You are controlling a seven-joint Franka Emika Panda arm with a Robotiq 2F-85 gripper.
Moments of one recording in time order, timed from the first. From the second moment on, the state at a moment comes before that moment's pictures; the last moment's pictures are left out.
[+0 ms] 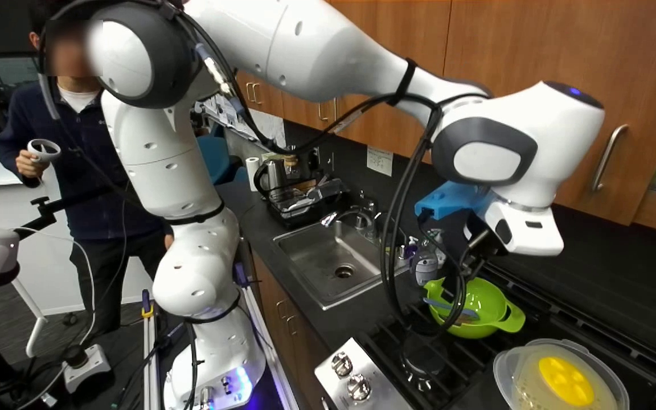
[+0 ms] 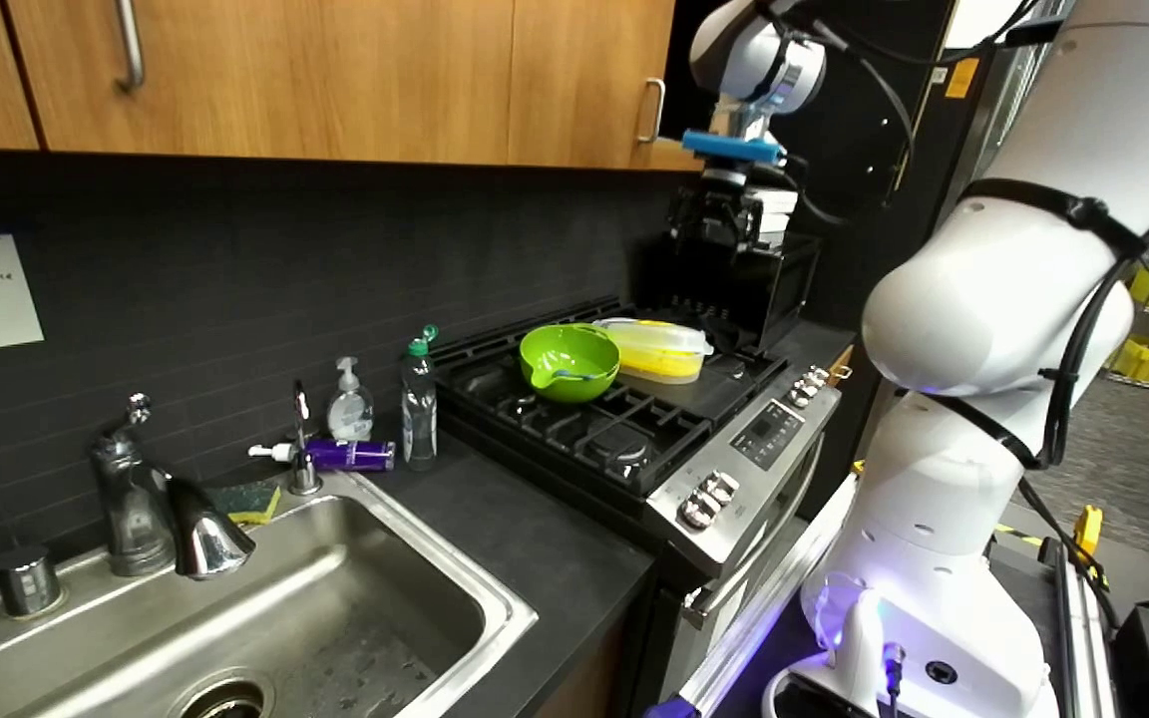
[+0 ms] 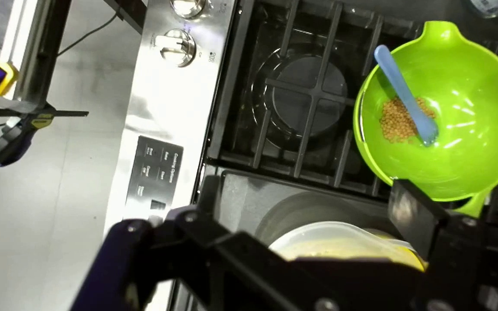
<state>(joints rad) -0.40 -0.10 -0.25 -2.17 0.14 1.90 0.60</state>
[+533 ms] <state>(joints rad) -0.38 0.13 -0.27 -2.16 0.25 1.92 0.64</state>
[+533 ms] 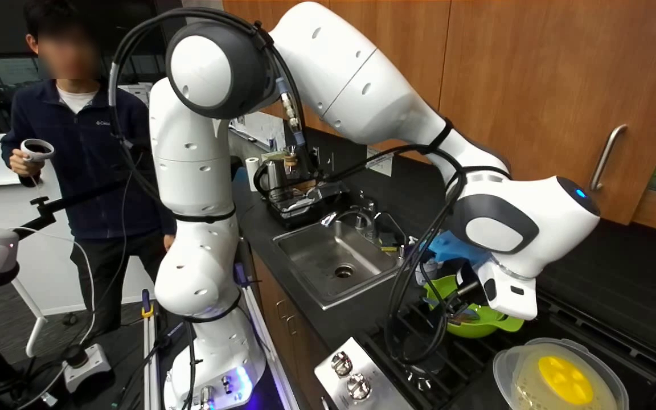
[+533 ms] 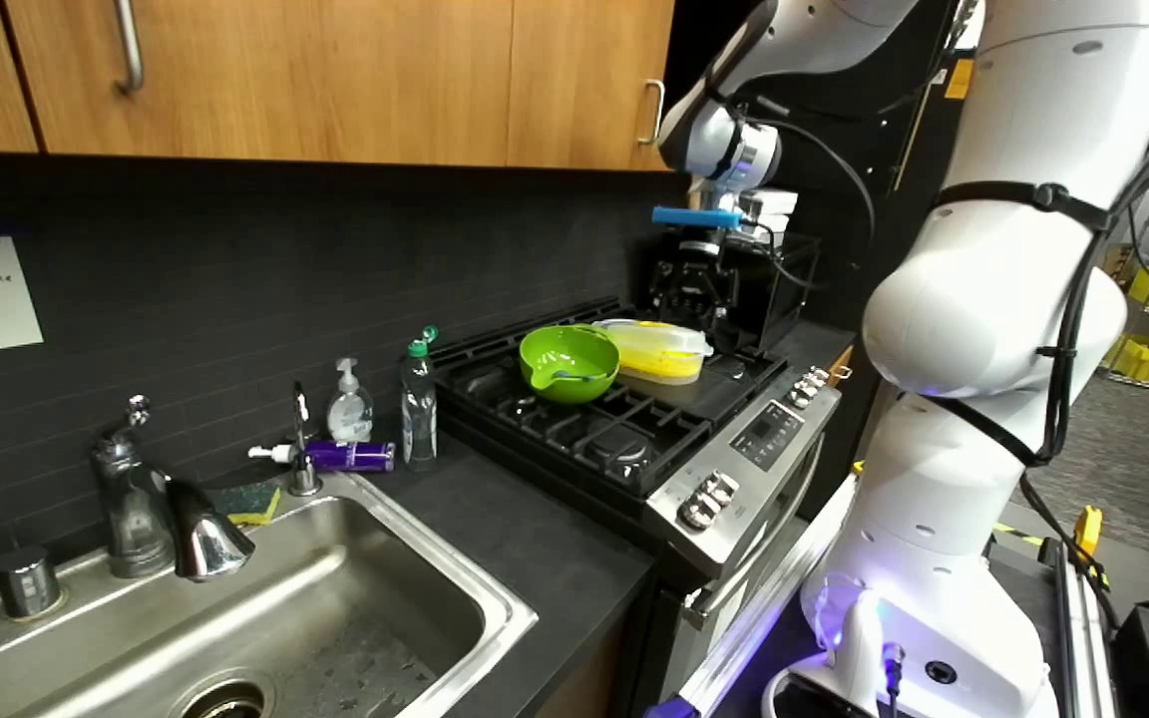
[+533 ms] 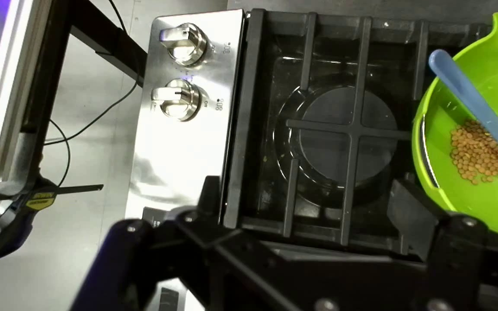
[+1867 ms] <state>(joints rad) -0.36 0.24 -0.30 -2.23 0.46 2.27 1.12</state>
